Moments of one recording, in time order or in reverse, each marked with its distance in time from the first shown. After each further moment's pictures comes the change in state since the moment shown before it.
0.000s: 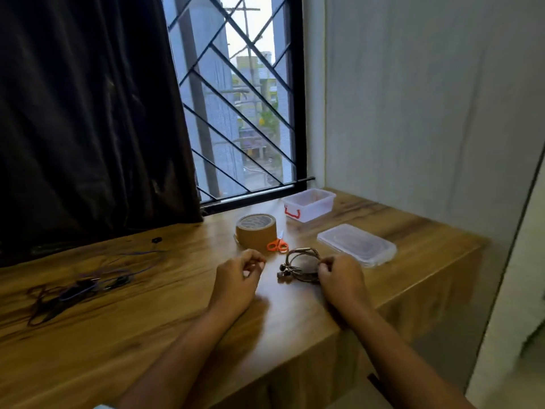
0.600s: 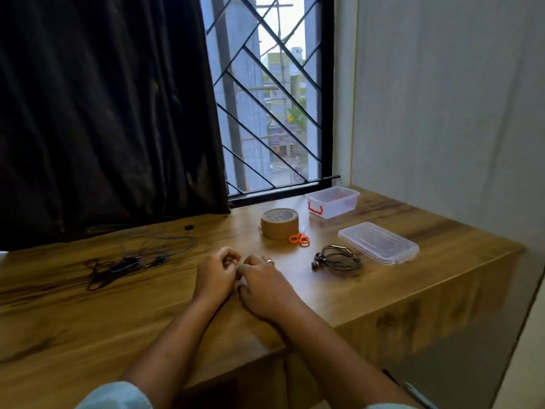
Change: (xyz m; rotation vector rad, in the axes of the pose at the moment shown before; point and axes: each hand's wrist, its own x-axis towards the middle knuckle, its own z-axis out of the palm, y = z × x) left_hand -0.015 -0.039 -0.047 0.131 0.152 -0.232; right_hand -0.063 -0.108 0.052 -0.071 -0.431 -0.648
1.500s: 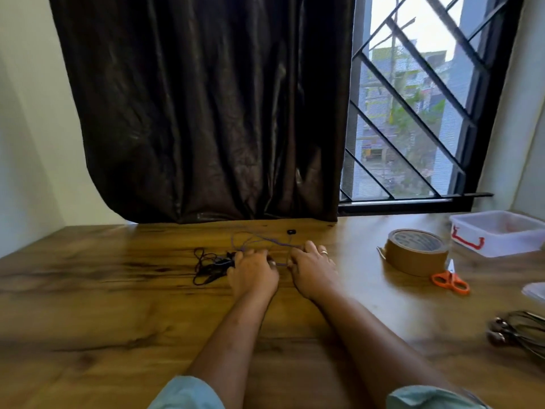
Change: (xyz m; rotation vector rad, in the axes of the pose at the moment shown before) left_hand 0.076 -0.092 -0.068 0.658 0.136 -0.385; right_hand 0.168 -0.024 0.107 -0.080 -0.021 0.001
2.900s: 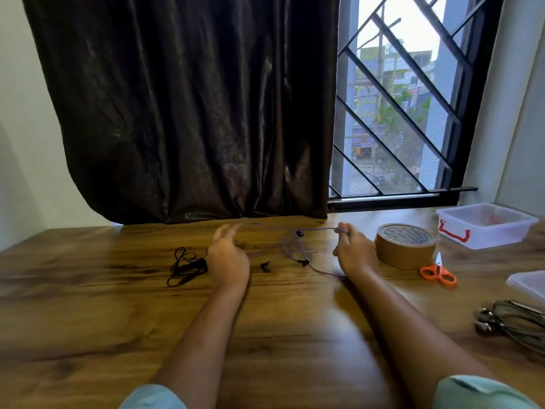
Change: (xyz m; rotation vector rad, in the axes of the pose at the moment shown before) left_hand 0.006 -0.013 -0.016 -0.563 0.448 0.099; right_hand 0.010 0.077 -0.032 0.477 0.328 0.424
